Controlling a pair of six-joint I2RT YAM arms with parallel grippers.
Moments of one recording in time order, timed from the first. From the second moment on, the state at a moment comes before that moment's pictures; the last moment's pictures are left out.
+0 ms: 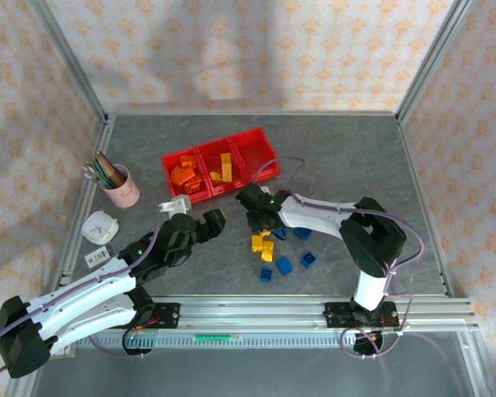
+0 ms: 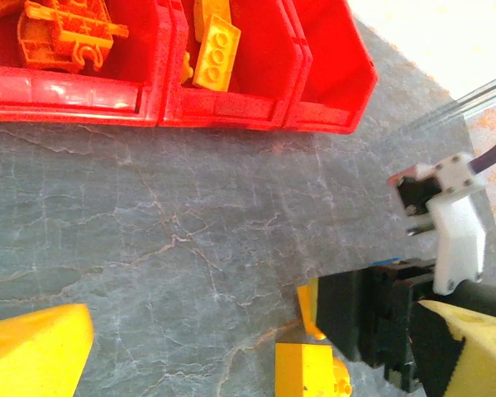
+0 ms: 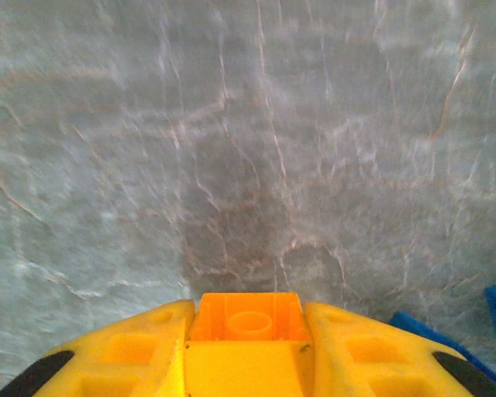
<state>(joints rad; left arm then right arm) -0.77 0.81 0.50 -0.28 -0.36 -0.98 0.87 1.79 1.19 -0.62 0.21 0.57</state>
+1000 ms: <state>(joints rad) -0.51 0.85 0.59 -0.36 -0.28 -0.82 0.76 2.36 2.12 -0.49 0.26 0.42</state>
